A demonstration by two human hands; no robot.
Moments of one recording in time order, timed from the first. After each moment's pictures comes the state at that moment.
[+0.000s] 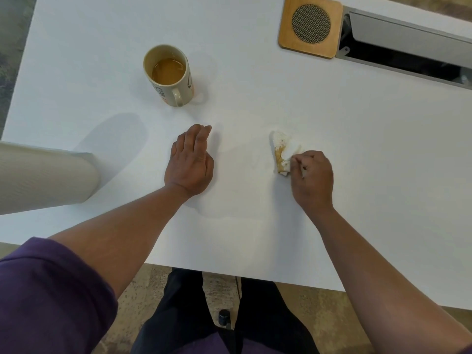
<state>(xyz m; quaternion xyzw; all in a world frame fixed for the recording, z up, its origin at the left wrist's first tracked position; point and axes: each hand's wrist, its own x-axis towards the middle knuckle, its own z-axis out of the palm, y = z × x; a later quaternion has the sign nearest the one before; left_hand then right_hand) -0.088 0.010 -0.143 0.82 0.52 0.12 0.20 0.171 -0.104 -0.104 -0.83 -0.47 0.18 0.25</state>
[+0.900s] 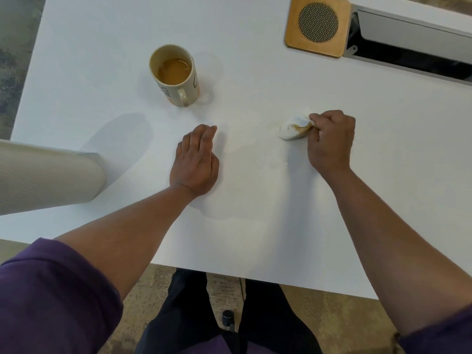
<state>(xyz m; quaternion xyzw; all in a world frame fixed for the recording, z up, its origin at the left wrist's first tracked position) -0.088 0.009 -0.143 0.82 0.52 0.12 0.20 0.211 -0.033 -0.098 -0.83 -0.50 0.11 0.19</state>
